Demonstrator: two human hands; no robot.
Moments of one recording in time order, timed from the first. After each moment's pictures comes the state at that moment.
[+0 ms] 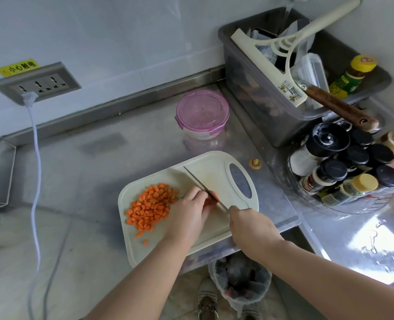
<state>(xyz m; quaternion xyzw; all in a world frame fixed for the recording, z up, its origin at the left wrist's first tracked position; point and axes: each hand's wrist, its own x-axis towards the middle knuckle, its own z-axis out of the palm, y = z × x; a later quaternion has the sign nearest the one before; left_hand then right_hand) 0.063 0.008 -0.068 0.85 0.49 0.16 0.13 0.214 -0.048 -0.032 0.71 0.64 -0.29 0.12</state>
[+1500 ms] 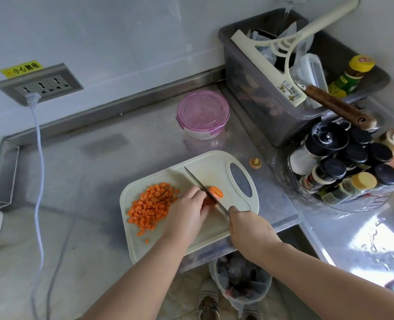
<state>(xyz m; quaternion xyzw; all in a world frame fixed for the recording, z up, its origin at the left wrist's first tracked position) 0.060 0.008 -0.063 0.85 0.49 0.13 0.14 0.207 -0.052 -0.035 0.72 0.62 -0.31 0.10</state>
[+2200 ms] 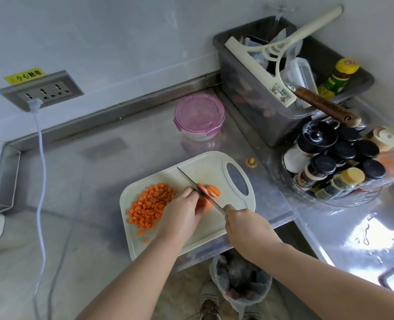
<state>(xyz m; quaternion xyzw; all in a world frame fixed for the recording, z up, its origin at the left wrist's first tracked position) 0.054 0.005 -0.051 0.83 0.52 0.09 0.15 0.205 -0.061 -0.026 0.71 0.65 -0.26 0.06</state>
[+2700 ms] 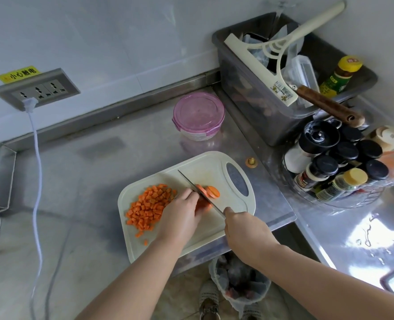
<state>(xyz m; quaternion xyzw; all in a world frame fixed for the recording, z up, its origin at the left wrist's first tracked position) 0.056 0.005 -0.053 0.84 0.52 0.08 0.14 0.203 -0.060 -0.020 0.71 0.63 -0.30 0.08</state>
